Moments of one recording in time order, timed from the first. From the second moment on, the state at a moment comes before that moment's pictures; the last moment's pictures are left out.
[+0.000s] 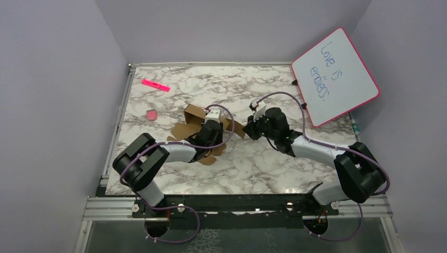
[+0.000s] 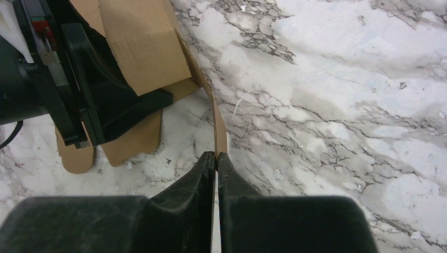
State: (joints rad) left arm -0.74 1.62 0.64 0.38 -0.34 -0.40; right arm 0.61 1.44 0.68 0.31 -0.19 0.09
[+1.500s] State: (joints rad) left arm -0.73 1.62 0.58 0.47 -0.23 -0.46; right arm 0.54 1.73 0.78 0.46 -0.57 0.02
